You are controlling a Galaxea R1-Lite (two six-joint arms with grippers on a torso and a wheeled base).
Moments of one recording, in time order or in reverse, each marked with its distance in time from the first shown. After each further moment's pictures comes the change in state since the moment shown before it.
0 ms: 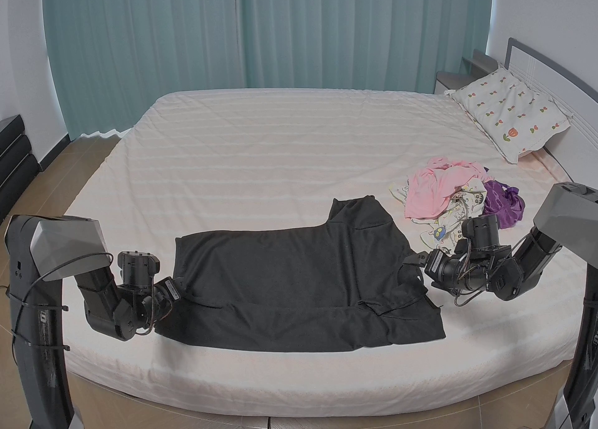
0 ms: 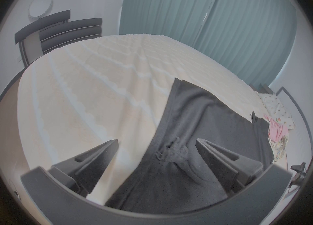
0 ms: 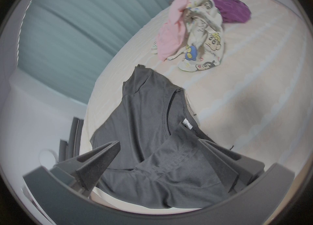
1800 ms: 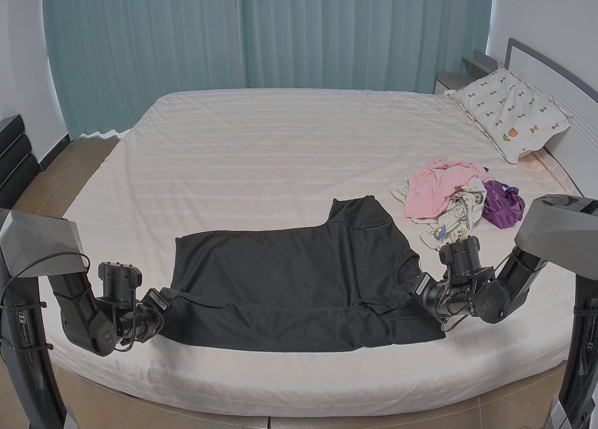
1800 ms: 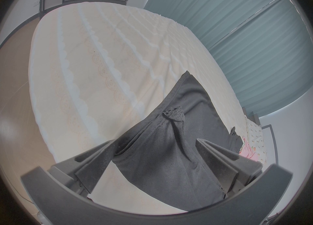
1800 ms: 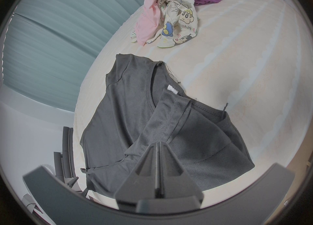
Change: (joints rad) left arm 0.013 -0.148 0.243 -0.016 -0.191 -0.366; right arm 0.117 0.034 0.086 -0.022 -0.158 0.209
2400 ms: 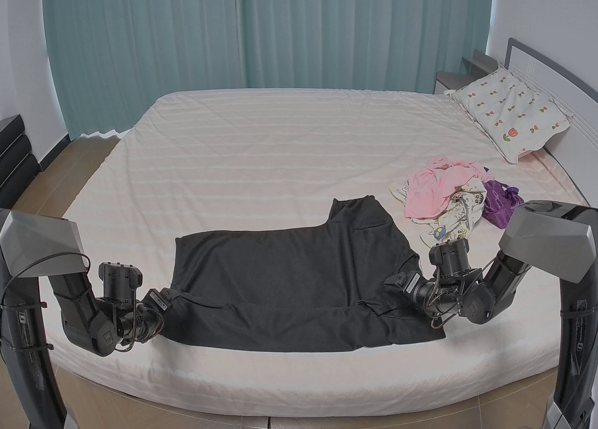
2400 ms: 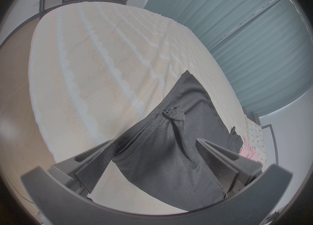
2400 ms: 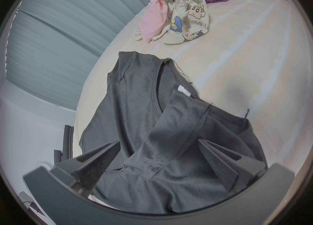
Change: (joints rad) left arm -0.002 0.001 0.001 0.000 0.000 0.000; right arm 0.009 0.090 -0.078 -0.050 -0.002 -0.021
